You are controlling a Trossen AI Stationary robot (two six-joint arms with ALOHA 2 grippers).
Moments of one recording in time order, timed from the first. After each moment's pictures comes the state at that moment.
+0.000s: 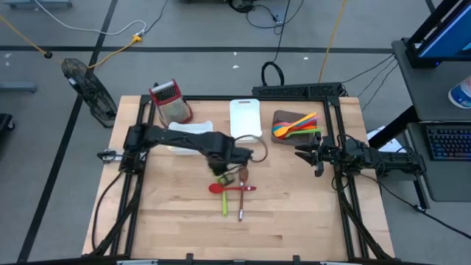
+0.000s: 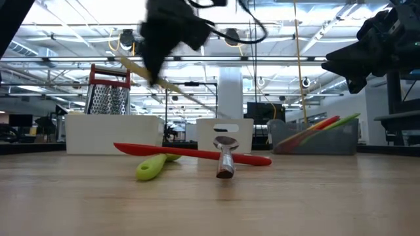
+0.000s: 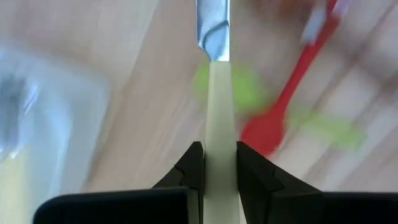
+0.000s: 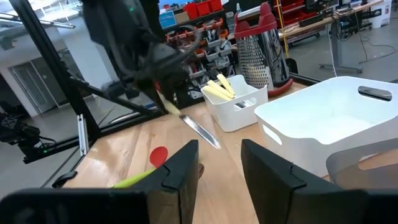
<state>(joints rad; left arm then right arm) -0.07 2.01 1.82 -1.42 0.02 -0.55 -0.02 0.00 0.04 -0.10 0.10 0.33</state>
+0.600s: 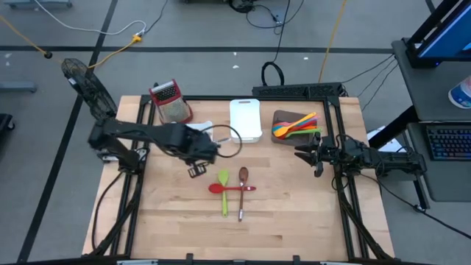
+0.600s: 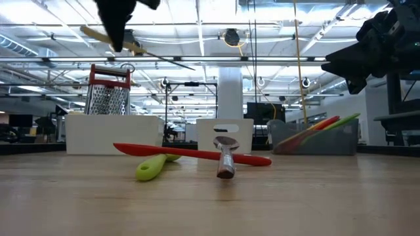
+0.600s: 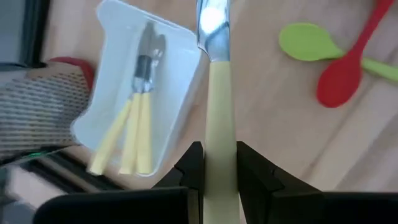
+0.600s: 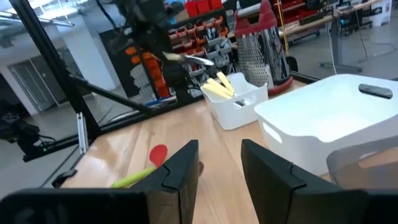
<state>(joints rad) -0.12 1.65 1.66 -1.57 -0.24 -0.56 -0.02 0.02 0.04 -0.10 0.10 0.33</state>
